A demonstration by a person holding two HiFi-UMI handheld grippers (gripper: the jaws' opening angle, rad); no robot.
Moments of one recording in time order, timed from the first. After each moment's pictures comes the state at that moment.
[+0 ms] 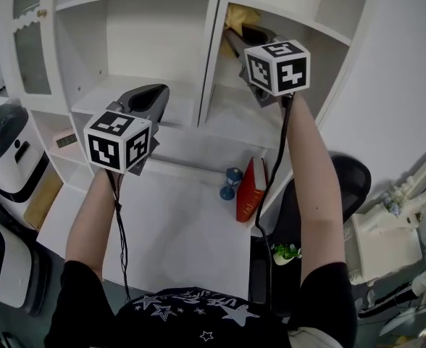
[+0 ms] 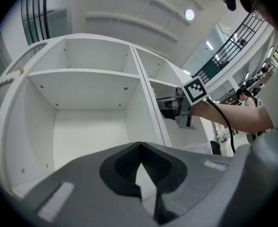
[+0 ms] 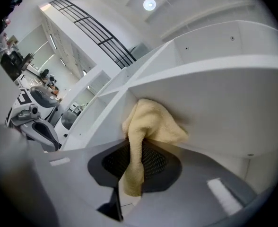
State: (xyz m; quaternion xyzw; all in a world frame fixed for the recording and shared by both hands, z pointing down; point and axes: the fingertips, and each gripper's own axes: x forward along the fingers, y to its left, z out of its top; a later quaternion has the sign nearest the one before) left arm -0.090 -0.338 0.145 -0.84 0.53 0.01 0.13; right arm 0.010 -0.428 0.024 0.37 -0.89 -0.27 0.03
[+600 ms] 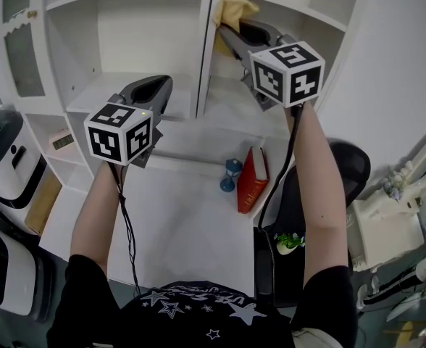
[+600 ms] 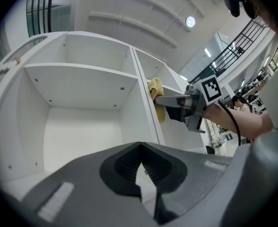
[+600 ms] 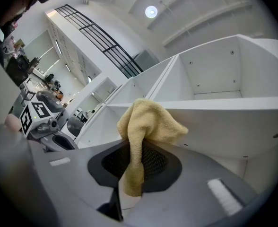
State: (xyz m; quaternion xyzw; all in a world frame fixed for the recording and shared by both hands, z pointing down) left arm -0.077 -0.342 0.142 -0.86 0.50 0.03 0.13; right arm 0.011 -0.373 0.029 0.34 -0.90 -0.29 0.01
